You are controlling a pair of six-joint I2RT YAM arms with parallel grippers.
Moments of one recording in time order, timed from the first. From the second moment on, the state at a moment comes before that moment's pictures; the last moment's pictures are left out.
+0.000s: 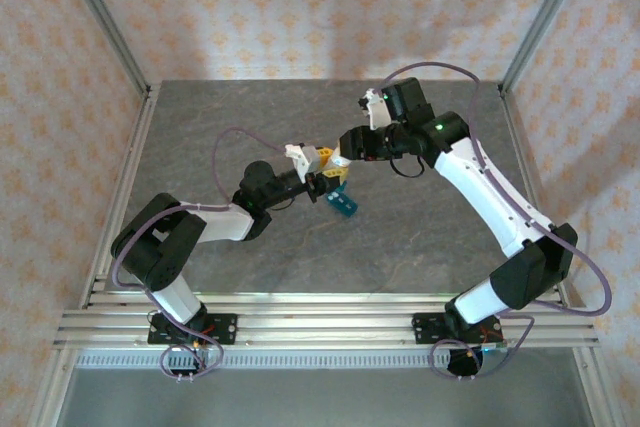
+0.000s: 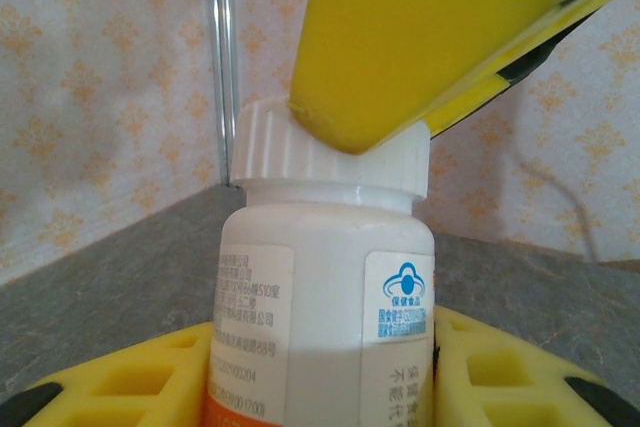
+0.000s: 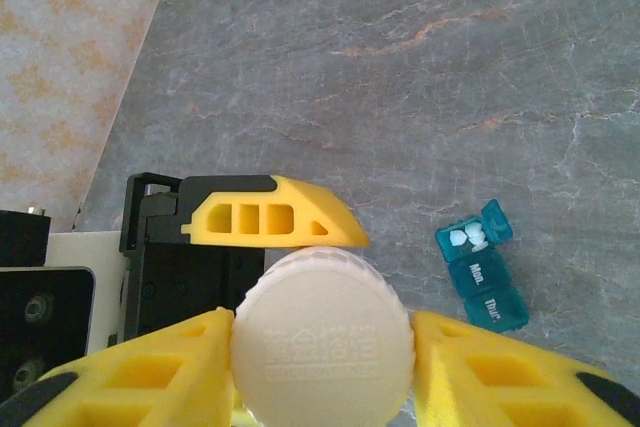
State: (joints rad) left arm -0.56 1.66 0.68 1.12 0.50 -0.07; right arm 0.50 1.50 1.56 -0.89 -0.39 0.36
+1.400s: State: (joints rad) left arm -0.56 1.68 0.67 1.13 0.47 -0.07; right arm 0.61 1.54 1.71 -0.97 -0.16 0.58
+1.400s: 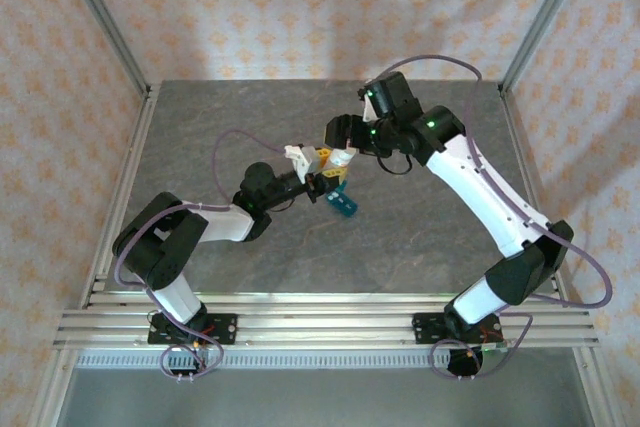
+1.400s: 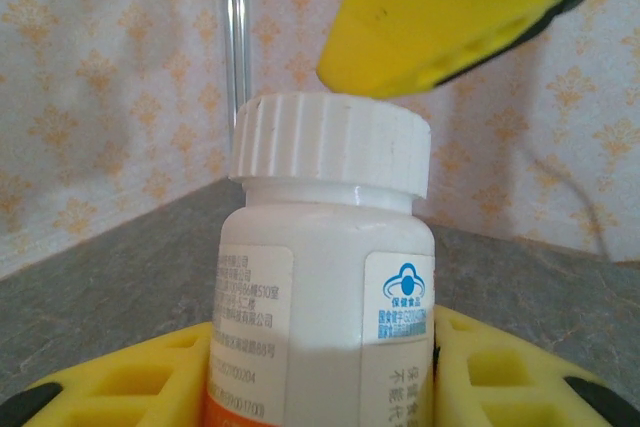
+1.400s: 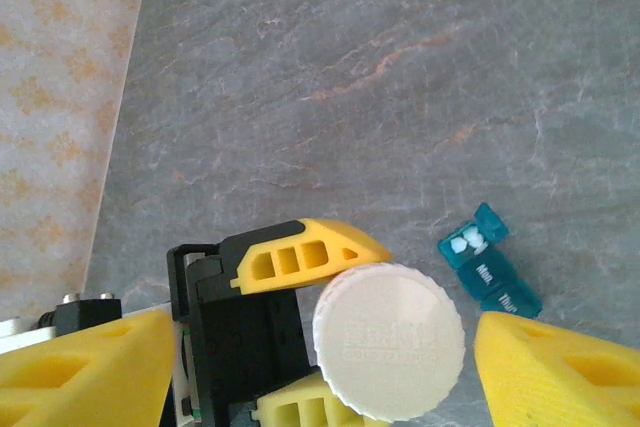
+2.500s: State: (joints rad) left arm -0.56 1.68 0.67 1.13 0.50 -0.08; right arm 0.49 1.68 1.82 -1.13 -0.45 0.10
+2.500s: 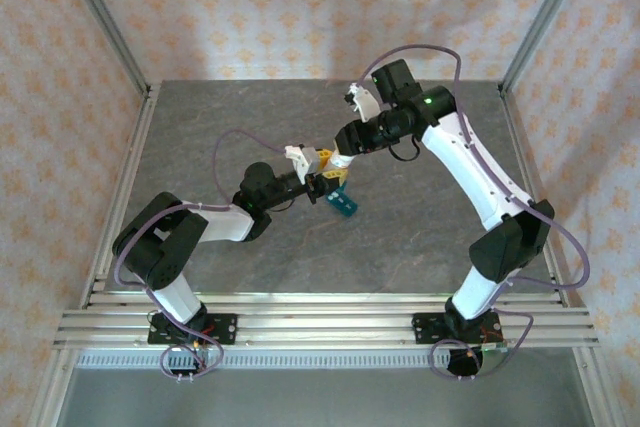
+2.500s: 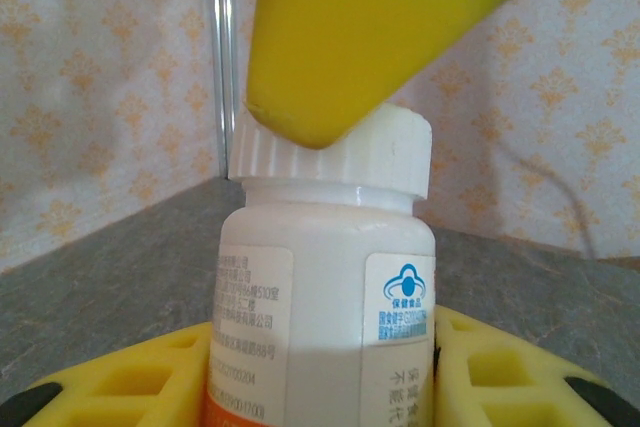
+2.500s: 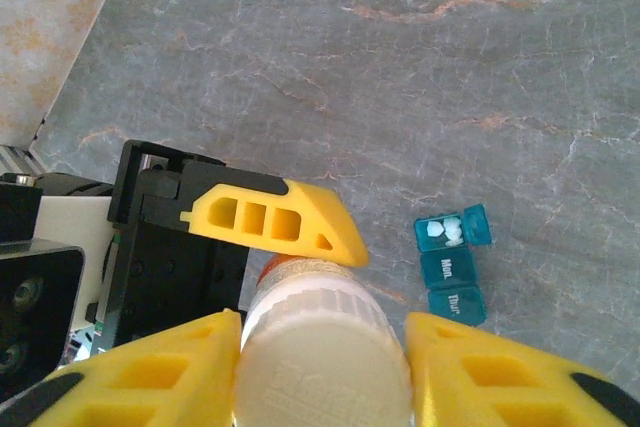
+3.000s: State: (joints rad) left arm -0.56 1.68 0.66 1.04 0.50 -0.10; right arm 0.48 1.58 1.54 -0.87 -0.41 0.43
